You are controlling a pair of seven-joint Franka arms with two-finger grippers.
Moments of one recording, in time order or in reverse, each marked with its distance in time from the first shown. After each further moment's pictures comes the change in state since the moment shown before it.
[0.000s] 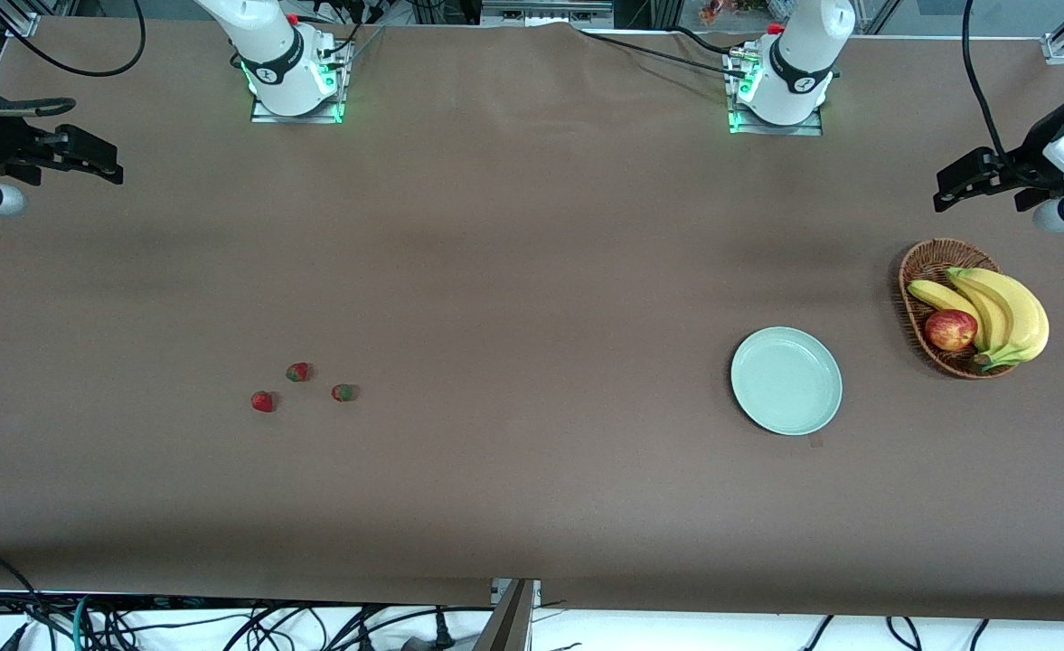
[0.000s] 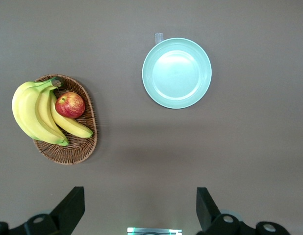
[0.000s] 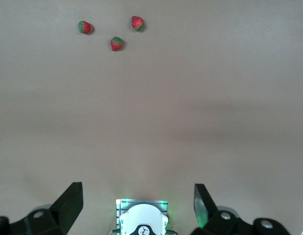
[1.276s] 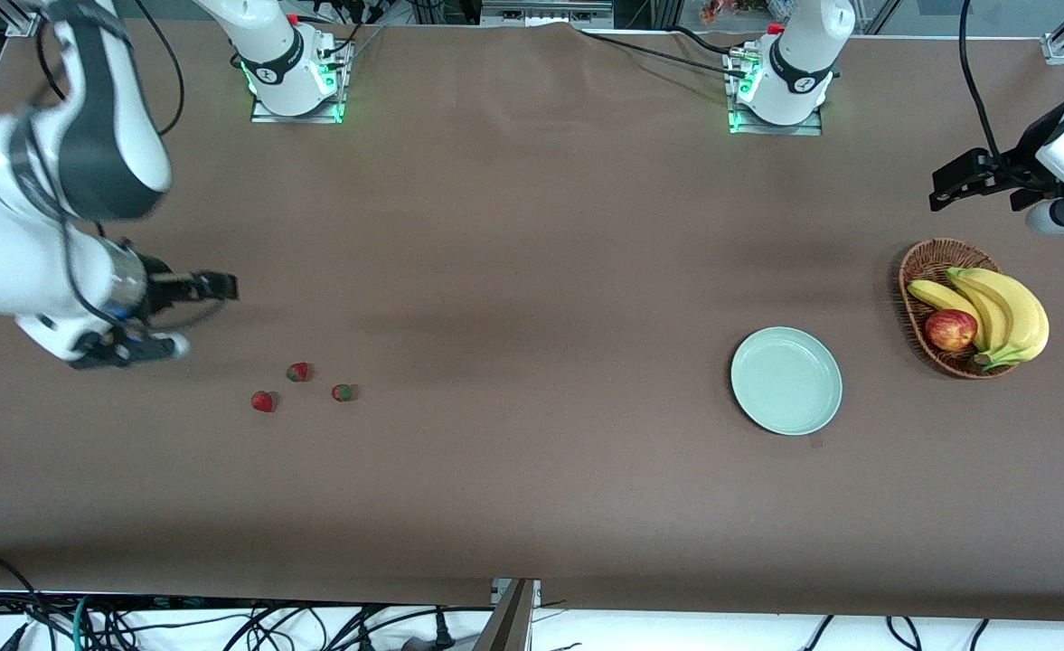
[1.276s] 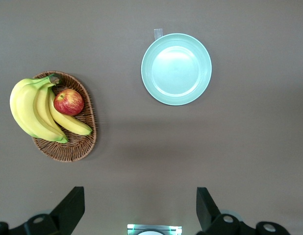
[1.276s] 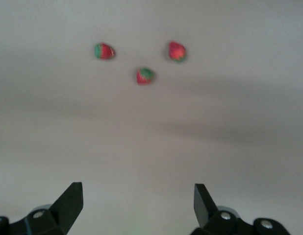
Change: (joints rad) left arm -0.001 0.005 -0.002 0.000 0.000 -0.012 0.000; right arm 0.087 0.373 0.018 -0.007 0.040 0.335 0.000
